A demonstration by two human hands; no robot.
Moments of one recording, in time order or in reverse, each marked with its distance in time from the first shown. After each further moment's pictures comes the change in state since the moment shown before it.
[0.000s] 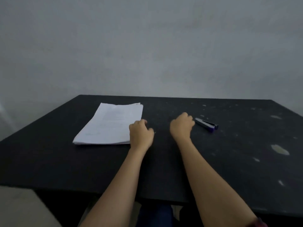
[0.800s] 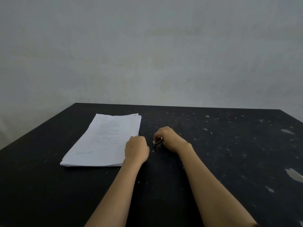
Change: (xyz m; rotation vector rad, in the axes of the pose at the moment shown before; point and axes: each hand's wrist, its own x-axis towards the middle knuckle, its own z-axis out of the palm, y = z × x) left_hand 0.040 0.007 0.007 0.475 -0.257 -0.001; right_hand 0.067 0.003 0.028 -0.391 -0.575 -0.816
